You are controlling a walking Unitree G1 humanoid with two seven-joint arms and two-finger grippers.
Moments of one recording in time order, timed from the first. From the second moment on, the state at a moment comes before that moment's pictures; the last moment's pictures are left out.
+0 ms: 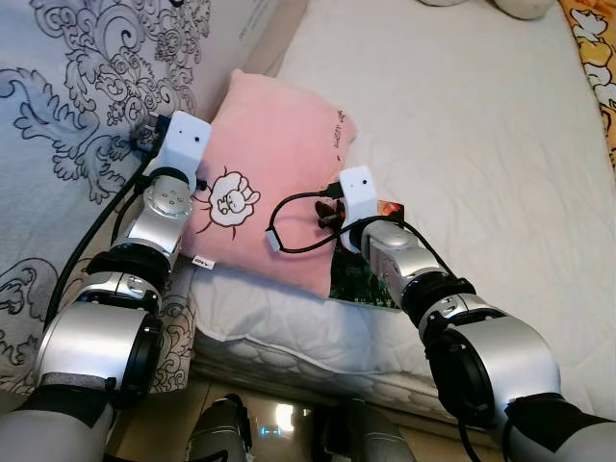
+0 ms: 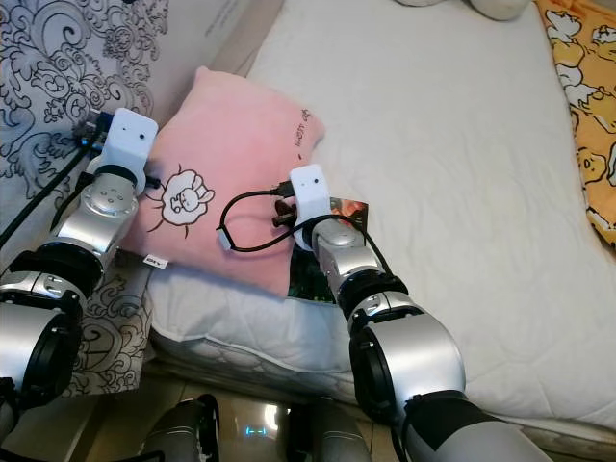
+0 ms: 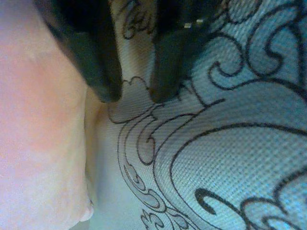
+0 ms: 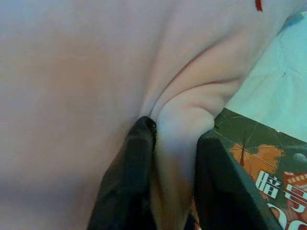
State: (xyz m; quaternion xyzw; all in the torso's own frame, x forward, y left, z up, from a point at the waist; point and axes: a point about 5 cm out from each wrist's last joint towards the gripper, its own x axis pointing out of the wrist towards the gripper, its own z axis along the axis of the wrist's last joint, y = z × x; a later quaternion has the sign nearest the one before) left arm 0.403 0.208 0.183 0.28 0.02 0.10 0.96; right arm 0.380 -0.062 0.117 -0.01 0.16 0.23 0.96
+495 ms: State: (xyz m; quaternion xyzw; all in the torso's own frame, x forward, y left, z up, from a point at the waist) left arm 0.403 0.209 0.204 0.28 -0.01 0.07 0.96; right arm 0.386 -0.062 0.136 -0.01 0.10 0.24 0.97
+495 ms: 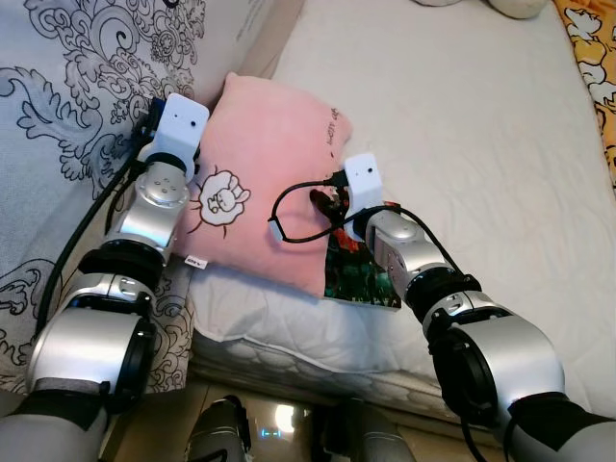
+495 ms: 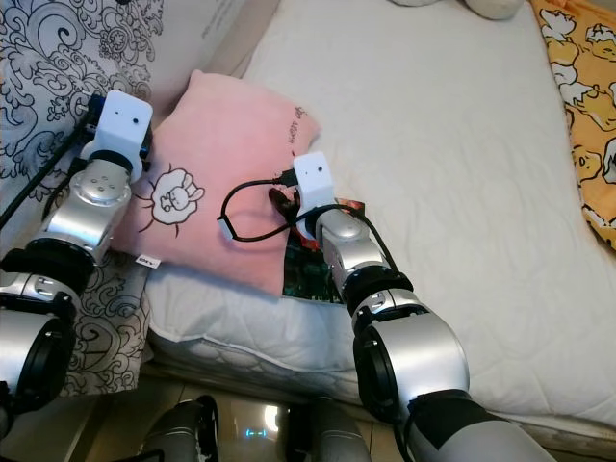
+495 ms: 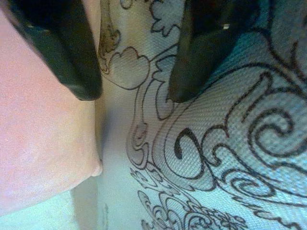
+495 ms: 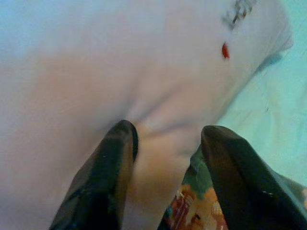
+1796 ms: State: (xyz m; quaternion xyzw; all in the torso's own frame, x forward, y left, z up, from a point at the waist) left arm 0.291 0.185 0.148 0.02 -0.07 -0.05 1.00; right arm 0.298 -0.130 0.127 -0.06 -0.08 0.11 0.99
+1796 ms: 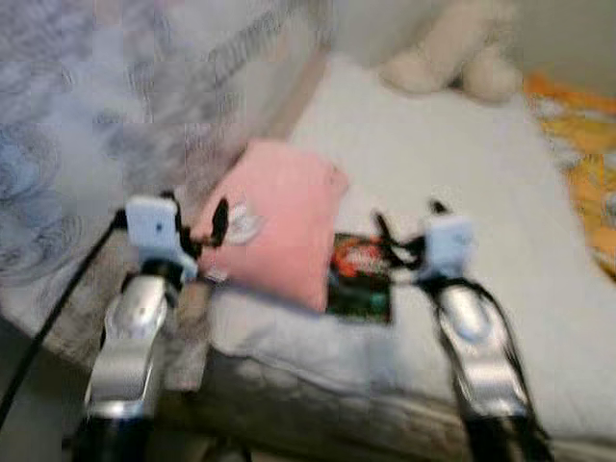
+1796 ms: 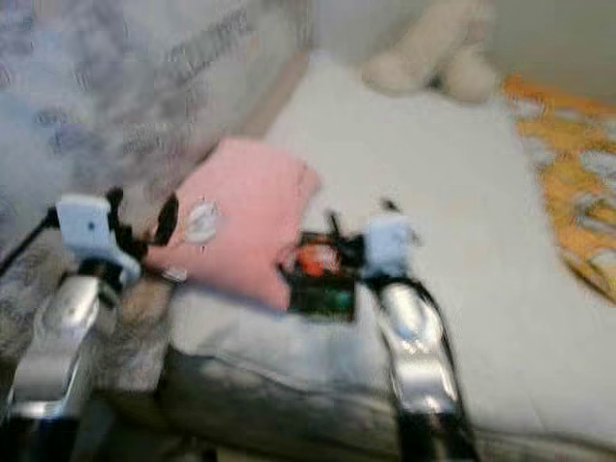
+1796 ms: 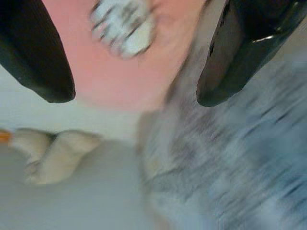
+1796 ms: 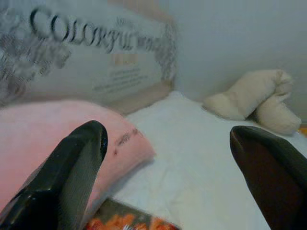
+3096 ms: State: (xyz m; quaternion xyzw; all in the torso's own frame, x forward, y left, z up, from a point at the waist) left arm 0.309 0.178 0.145 0.04 -0.04 -0.03 1.00; right arm 0.320 -0.127 0.127 -0.04 -0.04 0.12 0.99
